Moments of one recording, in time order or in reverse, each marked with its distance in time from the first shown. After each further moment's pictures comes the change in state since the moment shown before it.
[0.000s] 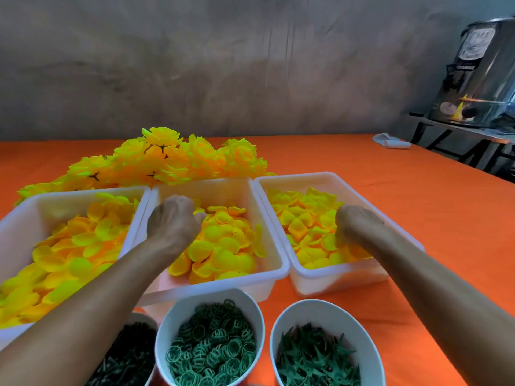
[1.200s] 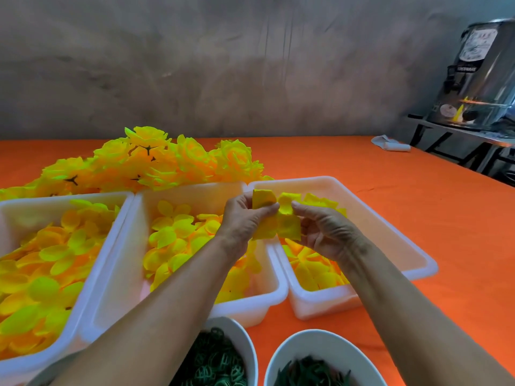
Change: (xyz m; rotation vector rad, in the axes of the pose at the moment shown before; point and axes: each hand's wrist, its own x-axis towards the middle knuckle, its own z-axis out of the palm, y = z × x) left_hand 0.010 0.109 0.038 -1.493 -0.316 -0.118; right_hand 0.019 -0.041 0.017 1.890 -0.441 -0.192
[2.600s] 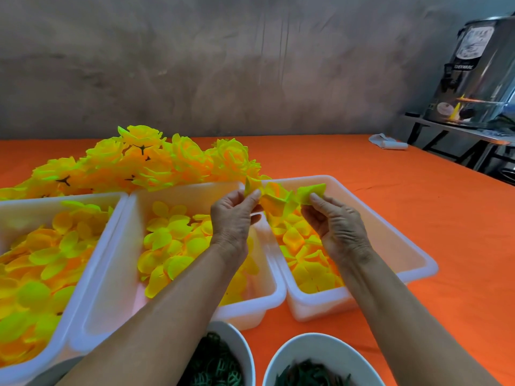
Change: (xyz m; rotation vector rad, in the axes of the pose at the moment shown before) left_hand -0.001 -0.004 0.003 -0.203 0.200 0.116; right_hand 0.003 0.001 -0.006 0.179 0.291 -0.351
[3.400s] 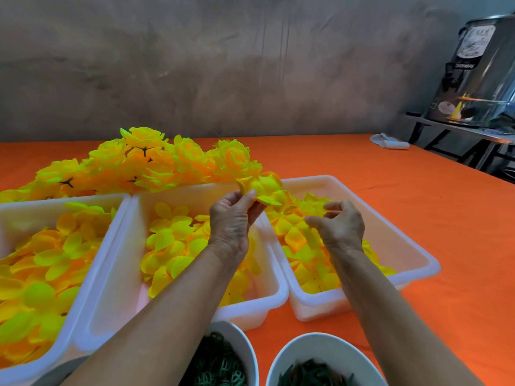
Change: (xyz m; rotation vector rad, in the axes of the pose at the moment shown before) left_hand 0.009 0.001 0.000 -0.281 0.011 -0.086; right_hand 0.003 0.008 -0.010 -0.941 0.346 -0.204
